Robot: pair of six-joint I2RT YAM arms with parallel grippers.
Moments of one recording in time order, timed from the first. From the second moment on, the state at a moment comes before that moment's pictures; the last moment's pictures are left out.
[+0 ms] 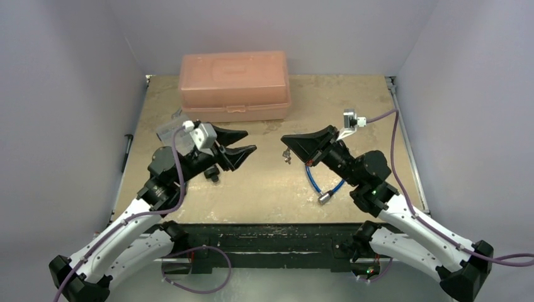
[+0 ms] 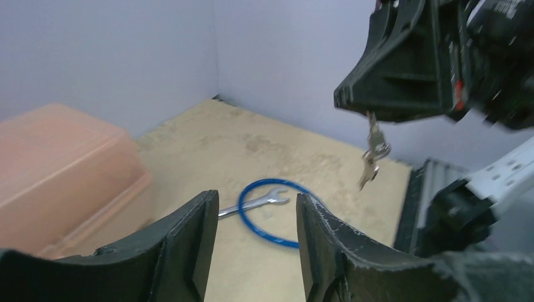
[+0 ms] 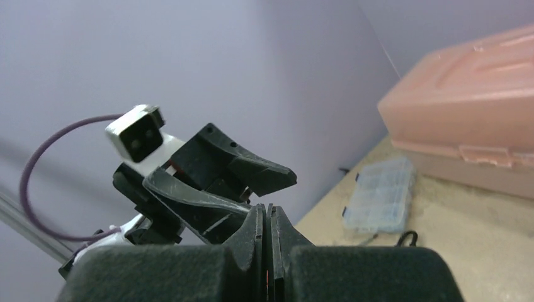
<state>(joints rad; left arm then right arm) -0.65 0.72 0.68 0.24 0.36 -0.05 0.77 0.80 0.71 0.40 -0.15 0.76</state>
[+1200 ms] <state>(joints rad) -0.67 1.13 0.56 1.38 0.59 -1.02 0.77 0.85 0.66 0.69 -0.16 0.87</state>
